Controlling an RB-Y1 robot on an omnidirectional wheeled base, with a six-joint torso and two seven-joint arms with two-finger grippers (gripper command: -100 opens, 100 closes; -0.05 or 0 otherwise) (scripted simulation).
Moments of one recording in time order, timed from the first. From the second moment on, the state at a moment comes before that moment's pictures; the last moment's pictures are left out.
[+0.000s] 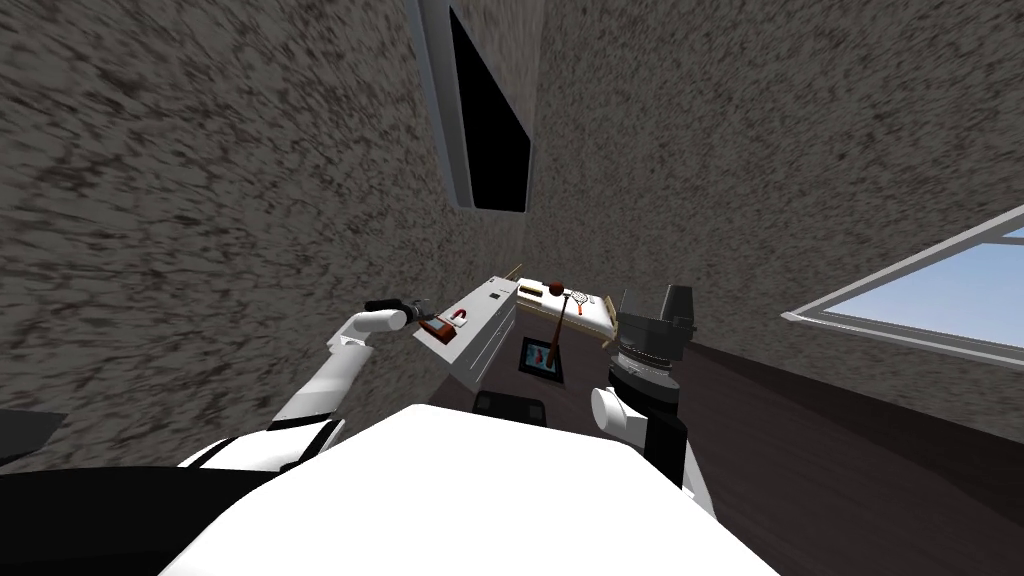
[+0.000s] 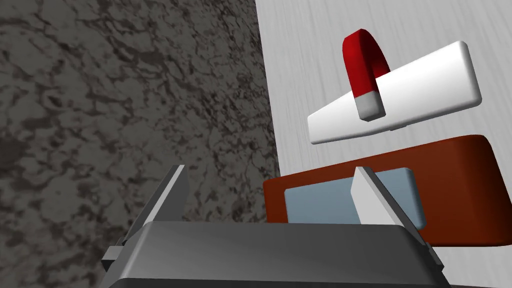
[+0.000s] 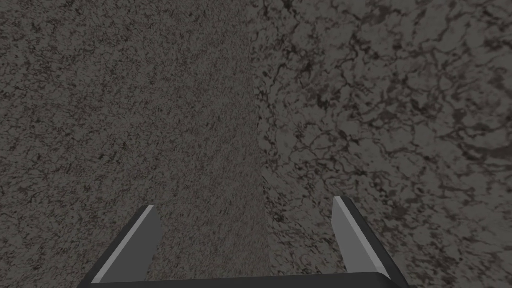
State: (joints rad) left arm -0.01 0.64 0.31 -1.65 0.65 0.88 0.57; right arm 0.49 0.03 0.01 -2.39 0.06 -0.56 0.04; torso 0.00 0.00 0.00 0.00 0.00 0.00
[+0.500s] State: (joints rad) left arm -0.01 0.67 0.35 -1.57 0.70 1.01 0.62; right arm 0.49 0.03 0.01 -2.39 0.06 -0.56 0.04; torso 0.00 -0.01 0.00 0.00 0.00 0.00
